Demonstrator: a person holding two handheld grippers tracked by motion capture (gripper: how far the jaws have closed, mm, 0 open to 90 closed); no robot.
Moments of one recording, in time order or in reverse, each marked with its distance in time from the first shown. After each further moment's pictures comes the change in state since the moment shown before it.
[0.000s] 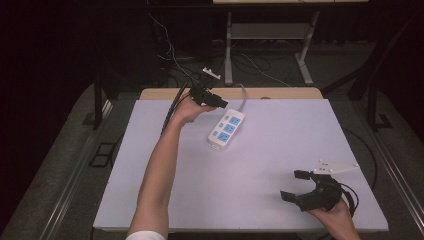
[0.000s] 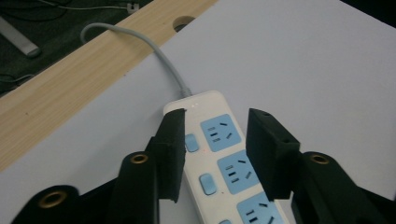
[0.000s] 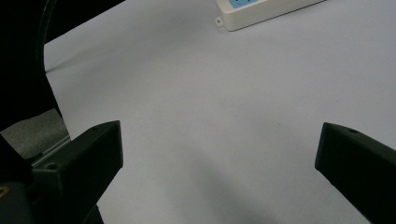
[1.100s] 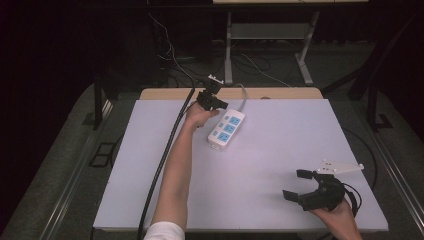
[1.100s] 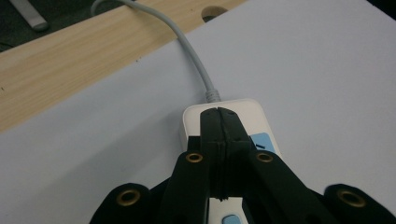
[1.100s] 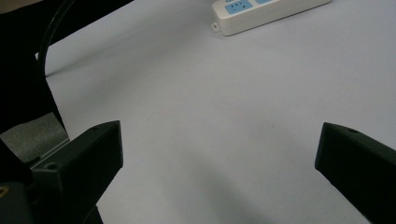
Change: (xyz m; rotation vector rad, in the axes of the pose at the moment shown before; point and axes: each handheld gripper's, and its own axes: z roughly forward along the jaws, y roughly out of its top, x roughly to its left) left arm 0.015 -0.014 0.057 -0.007 0.039 -0.145; right arm -0.001 0.000 -0.006 -0.016 -0.007 0.001
